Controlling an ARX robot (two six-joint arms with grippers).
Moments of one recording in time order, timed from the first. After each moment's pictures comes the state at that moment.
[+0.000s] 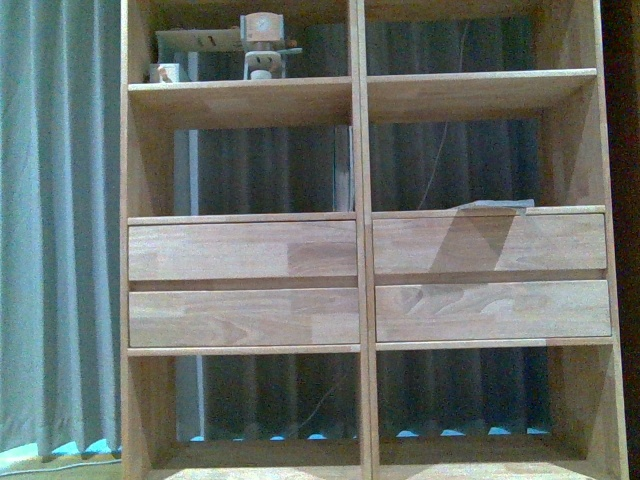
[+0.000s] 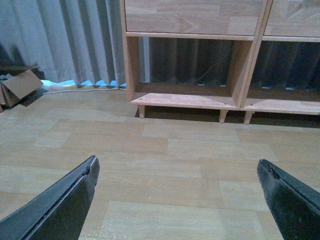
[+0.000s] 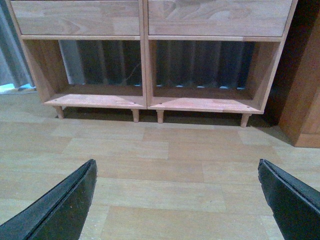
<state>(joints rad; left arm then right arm) 0.00 0.00 0.01 0.00 0.00 0.00 0.00 0.00 0.01 0.00 0.00 0.00</state>
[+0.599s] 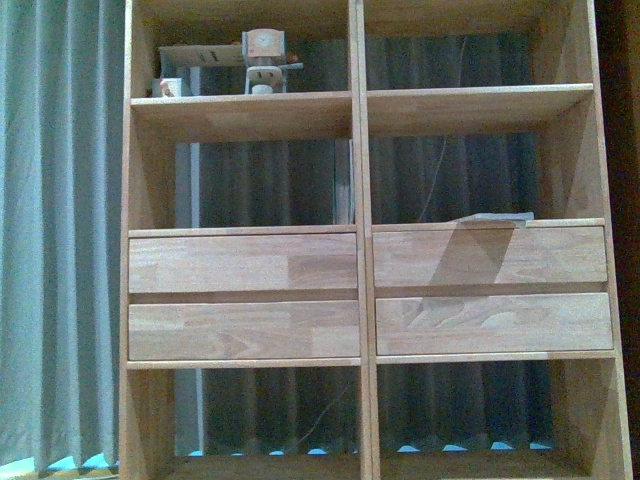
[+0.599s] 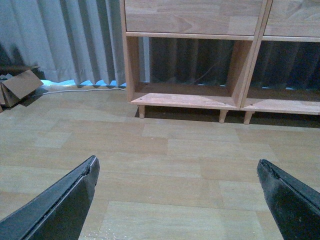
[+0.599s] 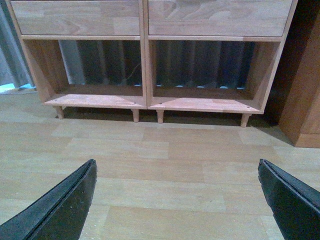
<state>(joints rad) 0.00 0.00 0.01 0.00 0.00 0.00 0.00 0.00 0.01 0.00 0.00 0.00</state>
